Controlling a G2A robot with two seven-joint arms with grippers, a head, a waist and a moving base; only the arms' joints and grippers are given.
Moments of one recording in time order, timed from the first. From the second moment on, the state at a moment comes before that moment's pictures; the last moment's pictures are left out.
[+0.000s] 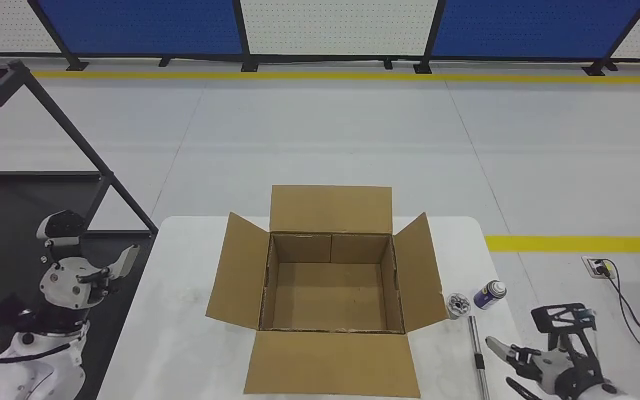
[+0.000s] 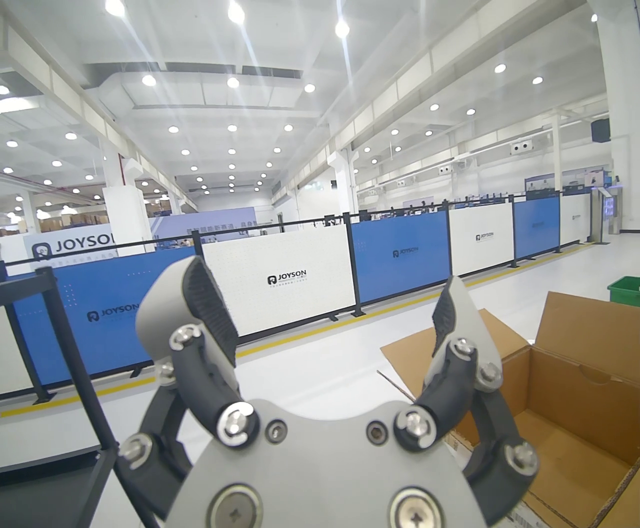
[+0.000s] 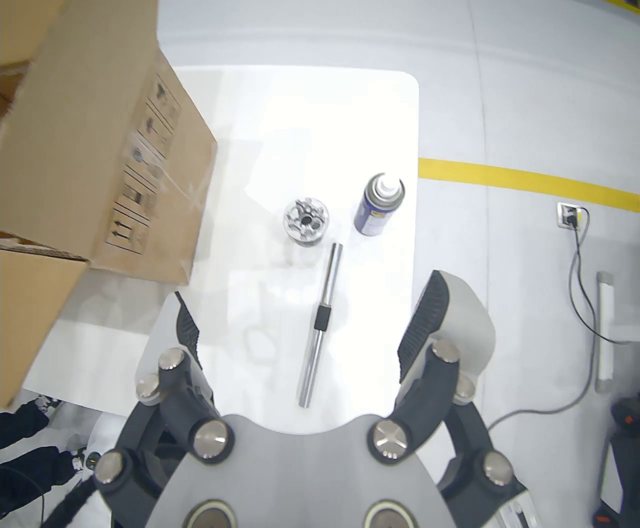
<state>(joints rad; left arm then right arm) 1.27 -1.04 -1.84 -1.72 1.12 -0.56 0.53 -1.66 -1.12 1.89 -2.32 -1.03 0.01 1.00</state>
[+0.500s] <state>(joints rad) 1.32 -1.05 -1.85 -1.75 1.10 -0.57 0.58 -1.34 -1.12 1.64 -1.96 -1.14 0.11 1.30</state>
